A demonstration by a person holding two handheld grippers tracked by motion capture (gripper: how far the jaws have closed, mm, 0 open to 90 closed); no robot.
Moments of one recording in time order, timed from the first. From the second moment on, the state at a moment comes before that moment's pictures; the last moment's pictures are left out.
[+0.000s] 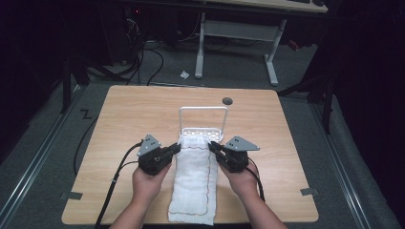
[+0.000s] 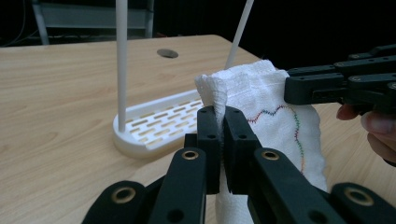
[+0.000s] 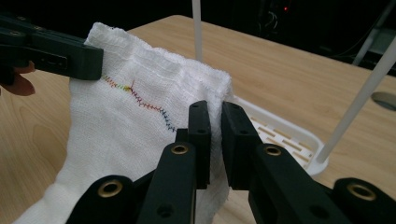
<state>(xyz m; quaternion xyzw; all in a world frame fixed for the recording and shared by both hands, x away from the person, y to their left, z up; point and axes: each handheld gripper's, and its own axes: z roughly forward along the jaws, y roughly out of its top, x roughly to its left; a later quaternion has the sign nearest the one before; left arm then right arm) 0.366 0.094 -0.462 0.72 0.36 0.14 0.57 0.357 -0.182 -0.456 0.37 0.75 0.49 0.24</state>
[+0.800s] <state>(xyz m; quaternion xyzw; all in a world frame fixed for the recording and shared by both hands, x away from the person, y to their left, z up) 0.363 0.087 -0.387 0.70 0.31 0.19 0.61 0.347 -0.191 -0.389 0.34 0.71 0.53 0.30</state>
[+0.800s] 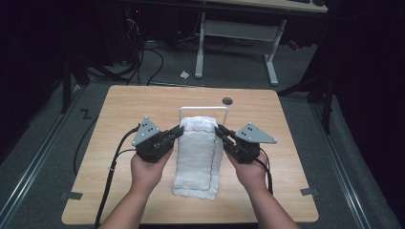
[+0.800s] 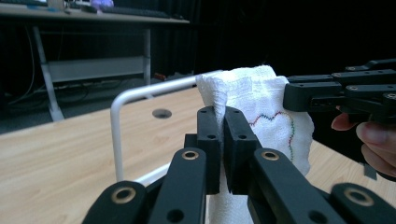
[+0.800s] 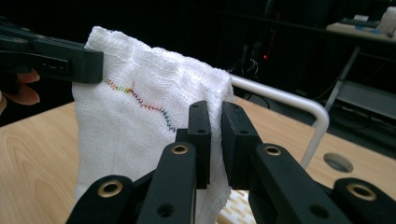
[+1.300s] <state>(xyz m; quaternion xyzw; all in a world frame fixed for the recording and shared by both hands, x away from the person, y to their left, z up) 0.360 0.089 -0.357 0.68 0.30 0.22 0.63 0.346 -0.191 -0.355 0.32 0.69 0.56 0.33</state>
